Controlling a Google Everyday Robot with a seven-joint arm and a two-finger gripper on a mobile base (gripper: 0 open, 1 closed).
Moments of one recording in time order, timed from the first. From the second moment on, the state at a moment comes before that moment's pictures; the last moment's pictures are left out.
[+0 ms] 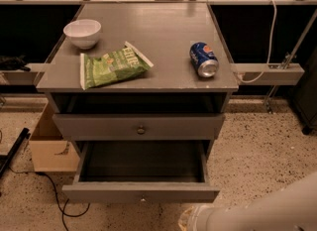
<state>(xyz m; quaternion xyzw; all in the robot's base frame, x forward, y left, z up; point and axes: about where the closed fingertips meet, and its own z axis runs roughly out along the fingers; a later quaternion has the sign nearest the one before) 0.349 -0.087 0.467 -0.52 0.82 0.06 0.23</state>
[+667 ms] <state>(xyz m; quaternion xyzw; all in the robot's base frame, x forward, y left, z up) 0.351 -0.075 0.474 -0.52 0.81 0.07 0.26</state>
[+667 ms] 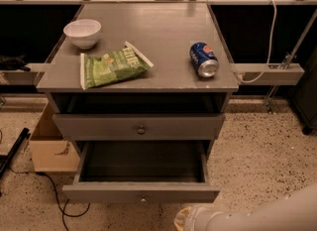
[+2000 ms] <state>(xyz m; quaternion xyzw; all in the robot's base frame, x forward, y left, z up) 0.365 -0.105 0.423 -0.50 0.85 0.02 0.18</state>
